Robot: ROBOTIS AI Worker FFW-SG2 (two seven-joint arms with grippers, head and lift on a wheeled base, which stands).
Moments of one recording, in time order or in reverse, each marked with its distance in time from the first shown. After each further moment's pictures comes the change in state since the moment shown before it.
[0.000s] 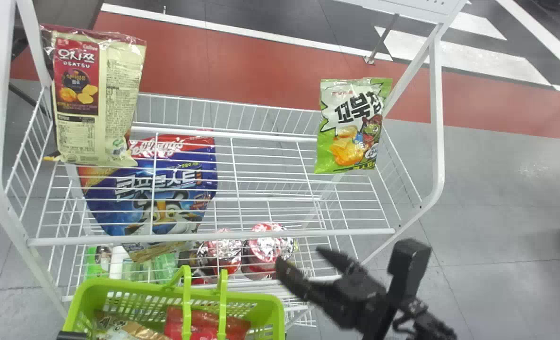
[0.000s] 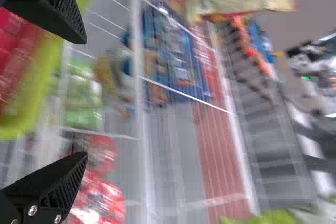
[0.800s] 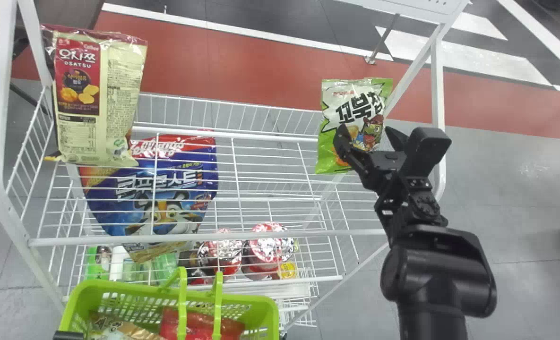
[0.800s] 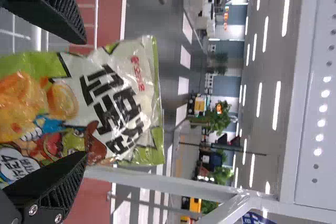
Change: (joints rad) left arm -0.013 0.010 0.008 0.012 -0.004 0.005 -0.003; right arm -0.594 0.004 -0.093 0.479 0.321 -0.274 -0.215
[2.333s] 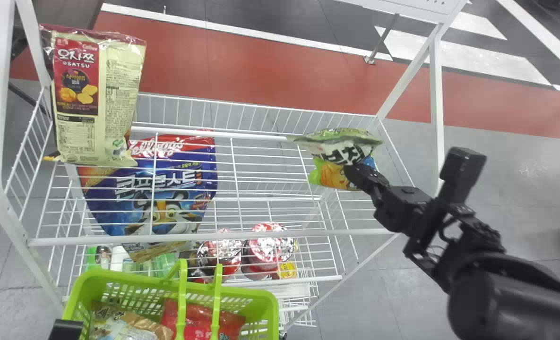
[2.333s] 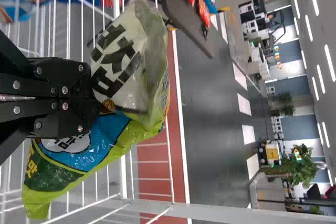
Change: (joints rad) left arm -0.030 0.004 0.010 0.012 0.012 0.003 0.015; right arm 0.268 -0.001 -0.137 -0.526 -0.280 0.650 0.343
